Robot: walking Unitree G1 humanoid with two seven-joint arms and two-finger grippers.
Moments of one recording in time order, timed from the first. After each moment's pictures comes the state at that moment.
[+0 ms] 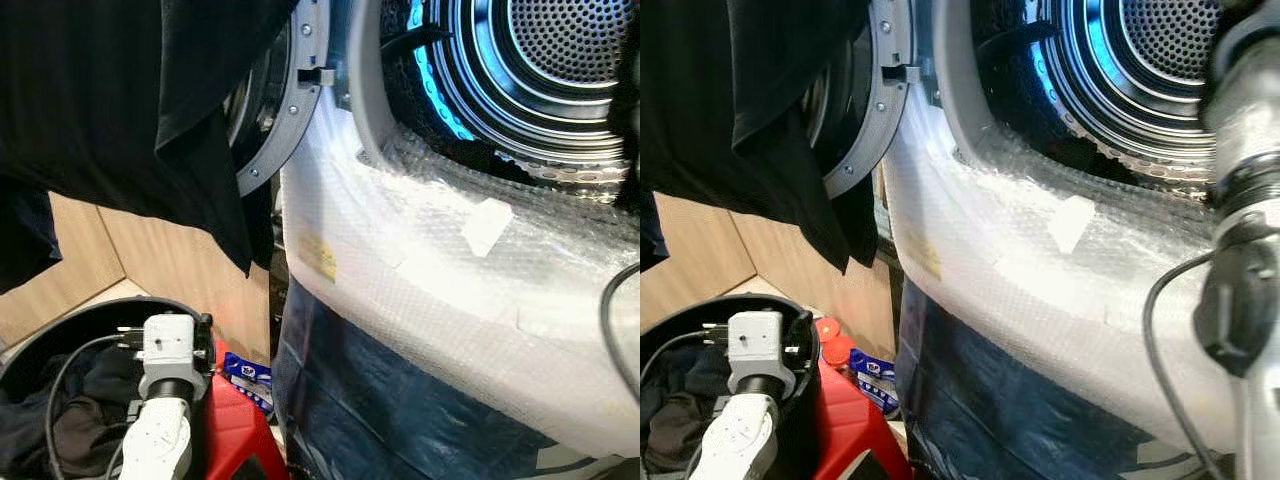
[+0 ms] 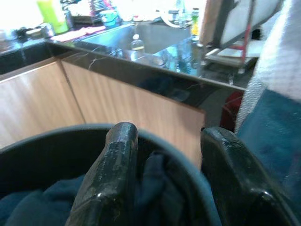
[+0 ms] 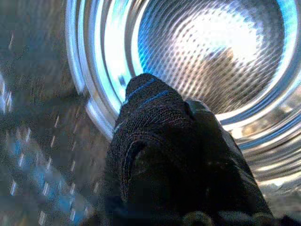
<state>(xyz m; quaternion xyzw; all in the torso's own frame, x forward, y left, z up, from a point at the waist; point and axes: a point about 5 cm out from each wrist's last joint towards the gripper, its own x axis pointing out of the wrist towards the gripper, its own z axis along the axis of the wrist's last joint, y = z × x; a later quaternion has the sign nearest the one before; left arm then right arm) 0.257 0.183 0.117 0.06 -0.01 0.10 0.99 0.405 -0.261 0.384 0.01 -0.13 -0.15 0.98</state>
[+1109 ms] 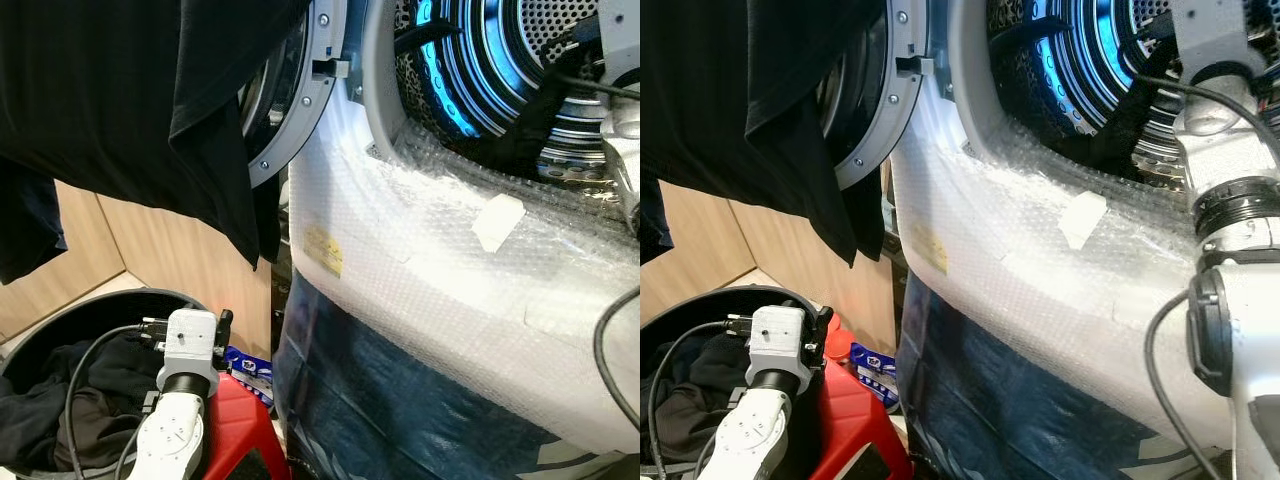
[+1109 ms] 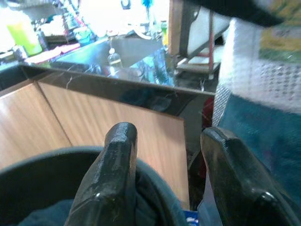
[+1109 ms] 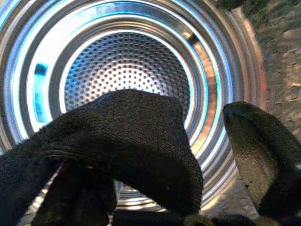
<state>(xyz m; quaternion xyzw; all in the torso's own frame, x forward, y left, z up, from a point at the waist) 0.260 0.162 0.127 0.09 -0.04 0.03 0.99 0.396 -0.267 0.396 -0.38 -0.18 -0.29 0.86</state>
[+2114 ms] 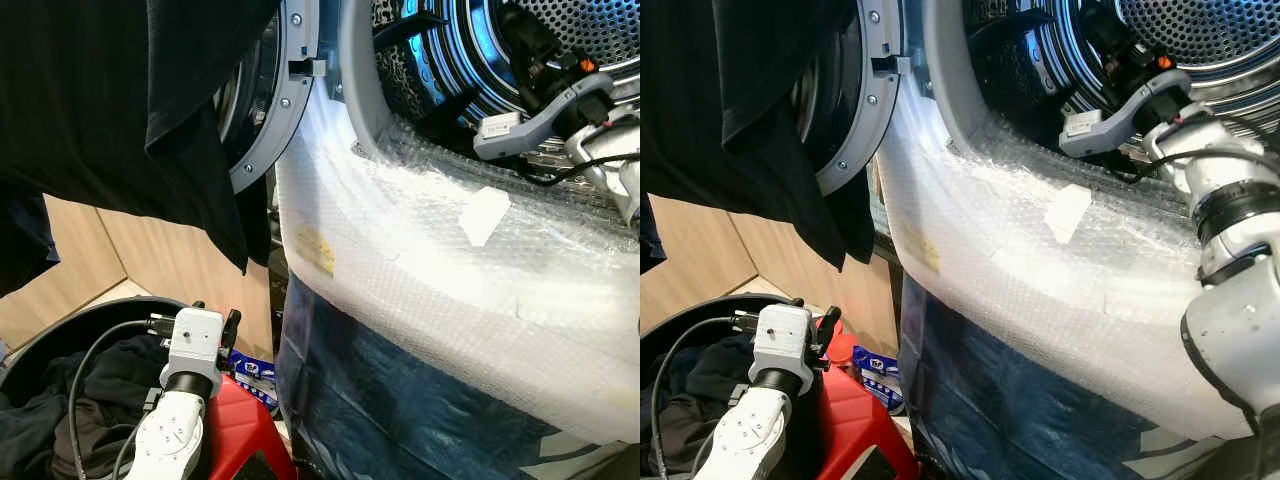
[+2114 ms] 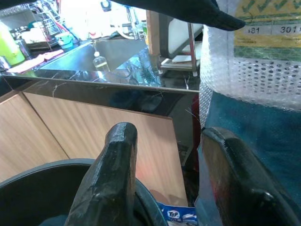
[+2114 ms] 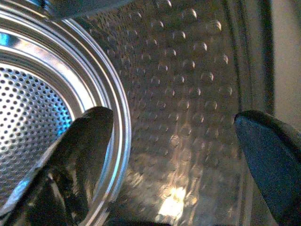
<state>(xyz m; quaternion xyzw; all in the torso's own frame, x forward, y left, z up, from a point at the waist) 0.260 0.162 0.127 0.10 -0.02 0.01 0.99 0.403 -0.217 0.386 -0.92 -0.25 -0.17 0.27</state>
